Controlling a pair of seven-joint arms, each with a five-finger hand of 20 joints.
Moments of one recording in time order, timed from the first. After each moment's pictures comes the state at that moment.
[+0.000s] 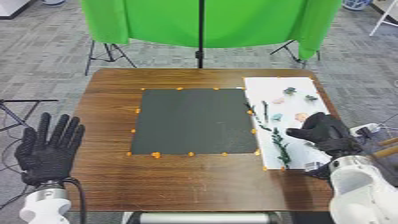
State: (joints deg) left arm 129.4 -65.6 -98.8 -122.7 3.9 9.2 27.1; right arm -119.0 -57.5 93.3 -127.9 -134.4 -3.4 28.5
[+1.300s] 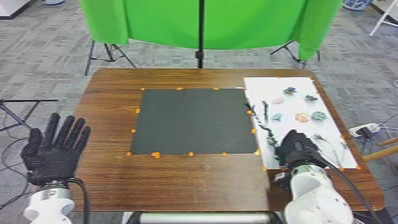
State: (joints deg) left arm 129.0 -65.5 -97.9 -122.4 2.4 9.2 26.3; right arm -110.4 -55.9 72.9 -121.9 -132.8 4.4 47.8
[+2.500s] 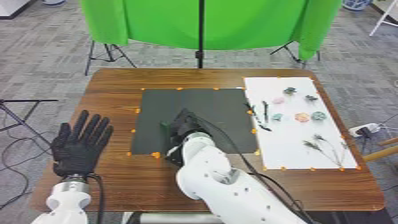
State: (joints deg) left arm 124.1 -61.2 -91.1 -119.5 2.3 9.9 24.0; right arm -71.5 -82.2 37.1 -94.3 -117.5 12.5 52.0
